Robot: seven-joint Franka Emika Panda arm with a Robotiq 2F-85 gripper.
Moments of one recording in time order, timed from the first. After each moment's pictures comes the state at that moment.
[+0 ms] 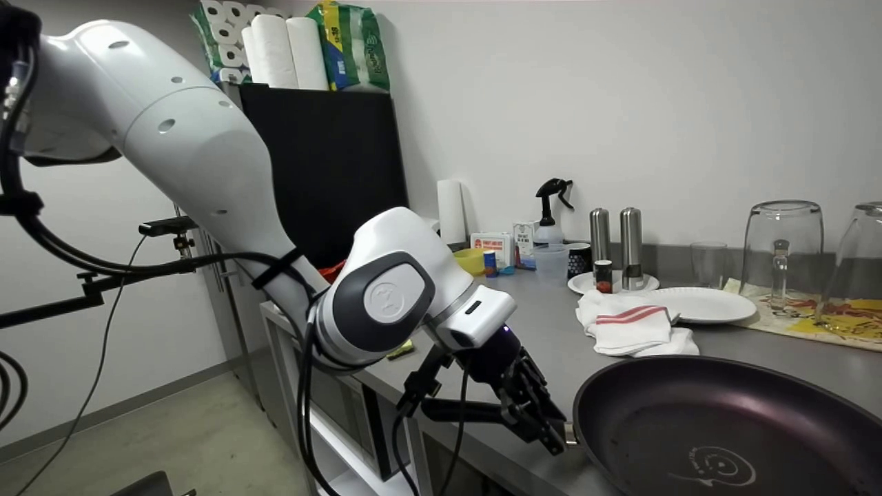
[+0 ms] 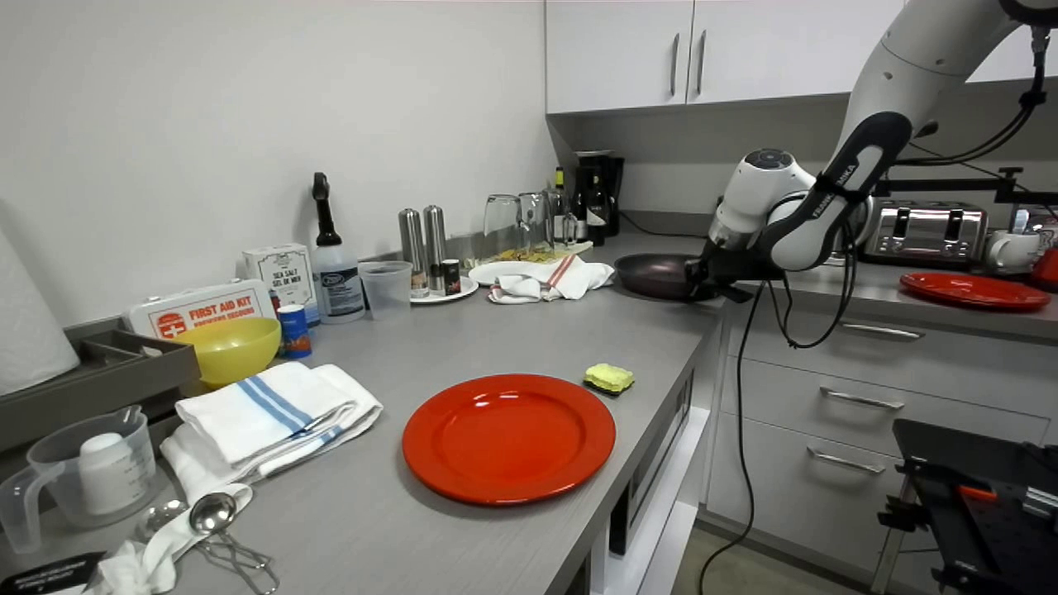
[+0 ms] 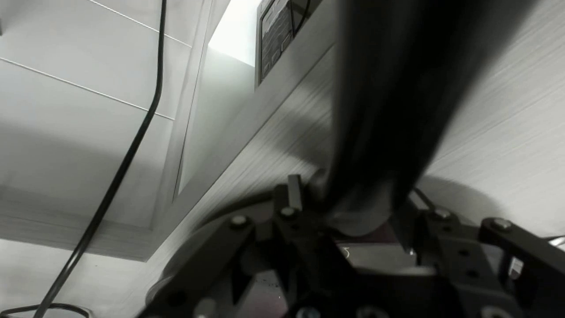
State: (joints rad) arm -0.18 0.41 -0.50 -2.15 -0.62 3.06 1.08
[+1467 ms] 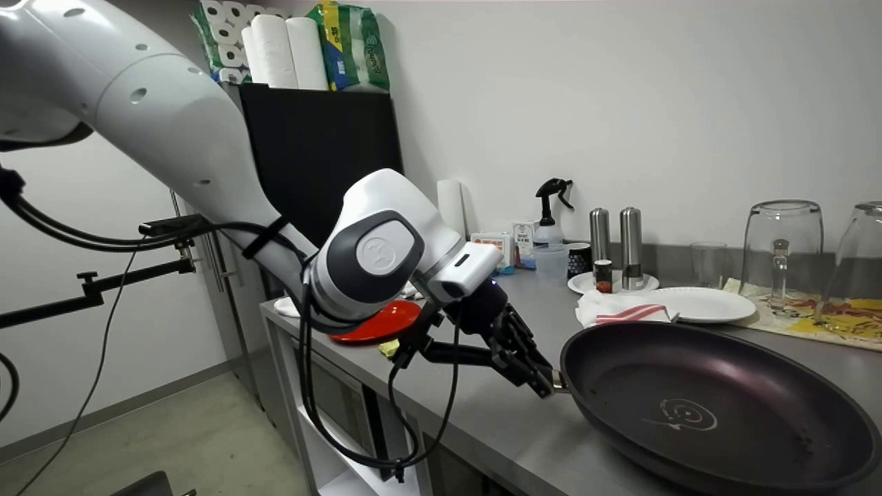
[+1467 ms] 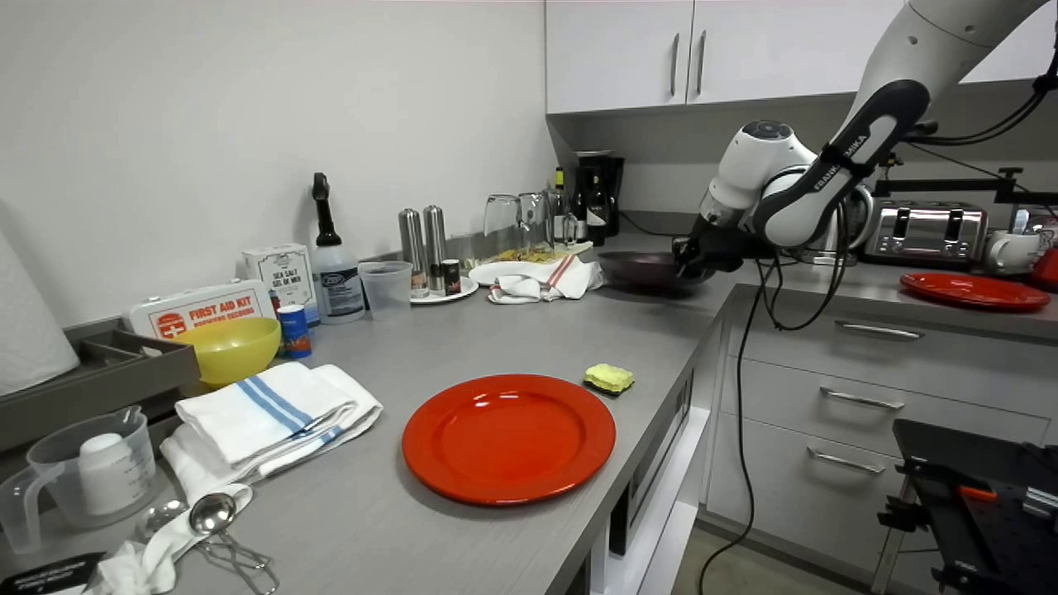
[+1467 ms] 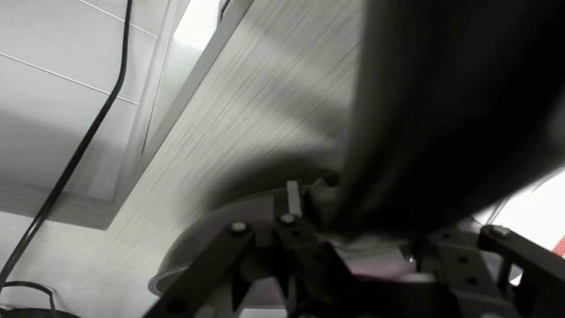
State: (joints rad) arm -0.20 0.30 -0.41 -2.15 -0.63 3.00 1.06
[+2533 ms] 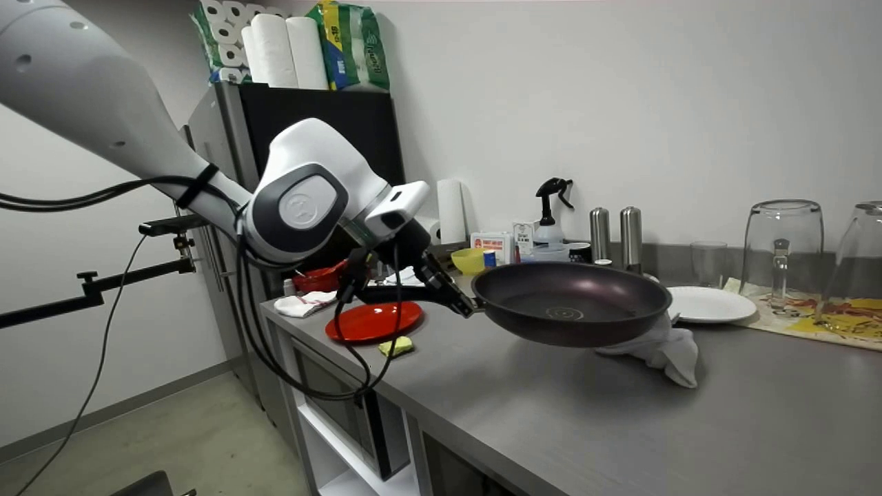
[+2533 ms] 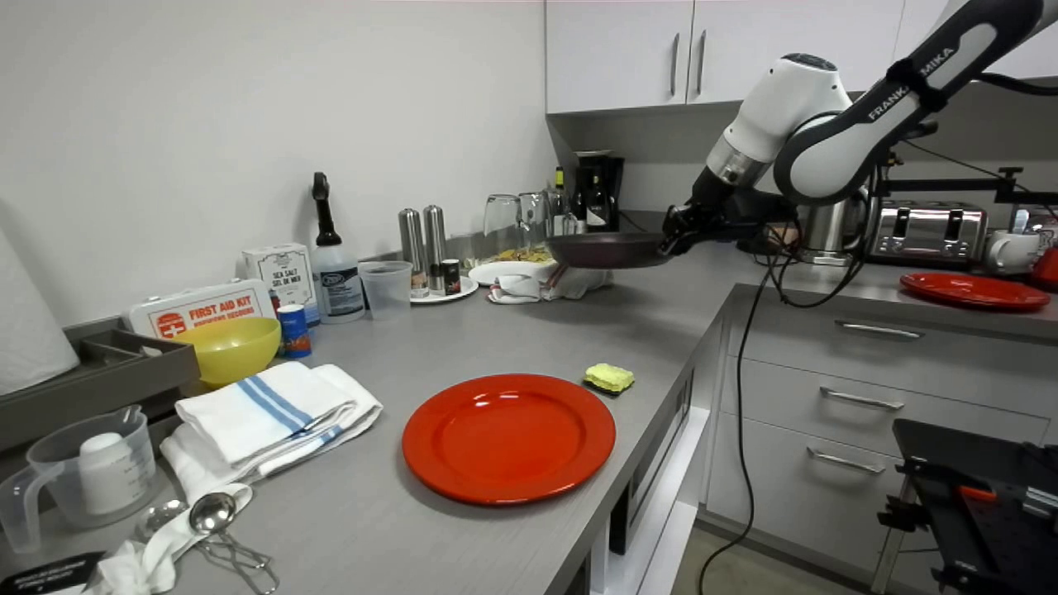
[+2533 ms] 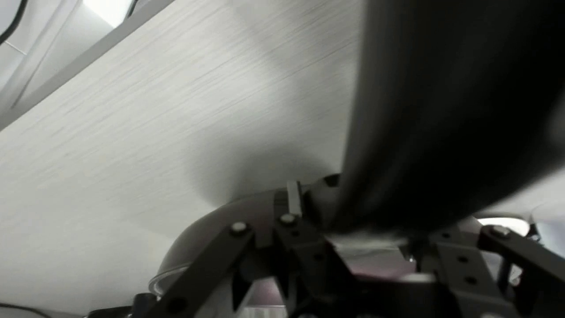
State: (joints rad) arm -0.18 -0.02 -0.22 -2.37 -0.41 2.97 0.58
